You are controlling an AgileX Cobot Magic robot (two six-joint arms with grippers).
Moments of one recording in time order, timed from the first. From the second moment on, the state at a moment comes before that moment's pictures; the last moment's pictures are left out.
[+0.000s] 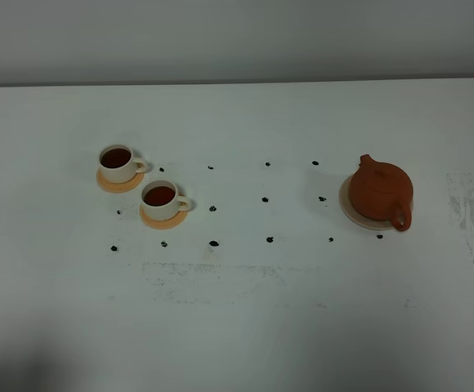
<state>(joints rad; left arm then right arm) 0.06 0.00 -0.46 -0.14 1.06 0.06 -0.01 0.14 -0.53 0.03 1.13 -0.01</state>
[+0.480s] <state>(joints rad) 0.06 0.00 -0.46 -0.14 1.06 0.06 -0.01 0.08 -0.52 0.02 1.12 -0.01</state>
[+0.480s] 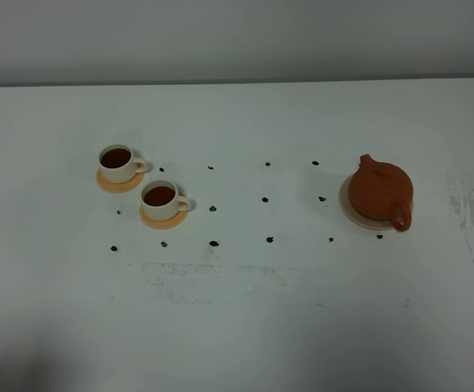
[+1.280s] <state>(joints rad) 0.02 0.00 -0.46 -0.15 1.06 0.06 -0.03 -0.01 -0.52 0.03 1.11 -0.01</state>
